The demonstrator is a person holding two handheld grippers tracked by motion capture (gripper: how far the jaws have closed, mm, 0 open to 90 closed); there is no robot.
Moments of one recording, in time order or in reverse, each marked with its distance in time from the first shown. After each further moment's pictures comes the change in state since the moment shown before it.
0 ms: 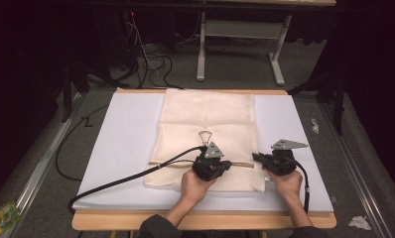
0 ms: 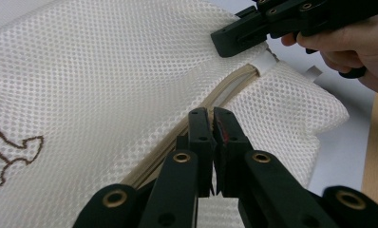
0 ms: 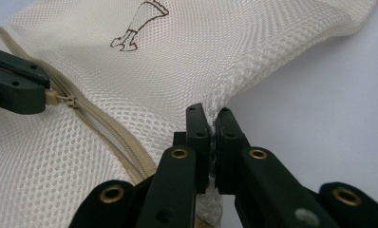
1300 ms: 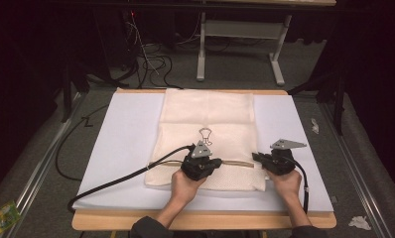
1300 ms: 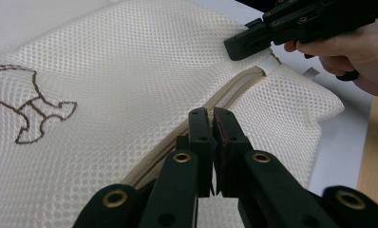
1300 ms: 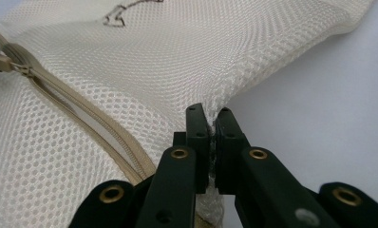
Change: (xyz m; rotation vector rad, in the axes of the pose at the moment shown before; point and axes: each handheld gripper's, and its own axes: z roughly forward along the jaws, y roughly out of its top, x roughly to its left) left arm 0.010 -0.007 -0.028 -0.038 0.031 -0.007; right arm -0.001 0.000 0.004 0.012 -0.021 -0.001
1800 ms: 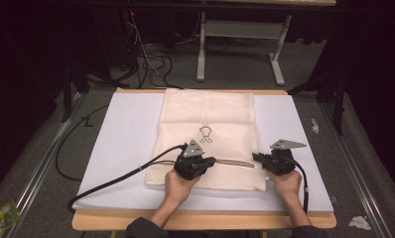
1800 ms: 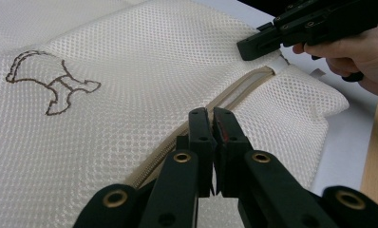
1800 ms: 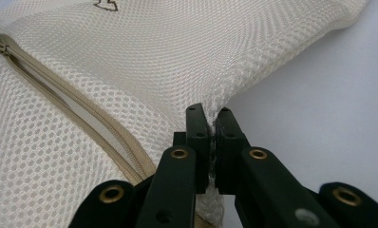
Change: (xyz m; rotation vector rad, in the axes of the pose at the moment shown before) left arm 0.009 -0.004 -0.015 -0.009 0.021 -0.017; right arm -0.001 -0.001 0.001 0.003 -0.003 0.004
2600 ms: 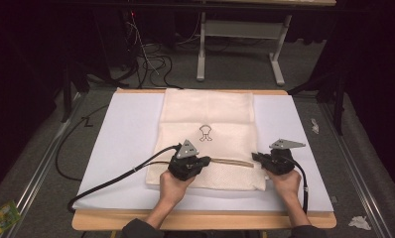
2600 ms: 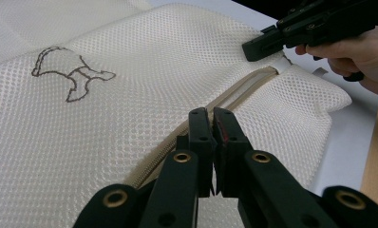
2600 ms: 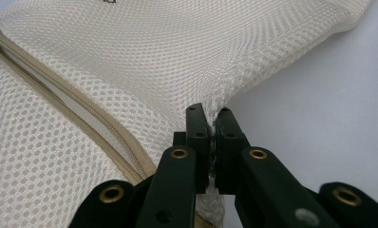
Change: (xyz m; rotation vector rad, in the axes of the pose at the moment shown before) left arm 0.004 -0.004 -0.014 -0.022 0.019 0.000; right arm 0.001 0.001 0.001 -0.004 0.002 -0.001
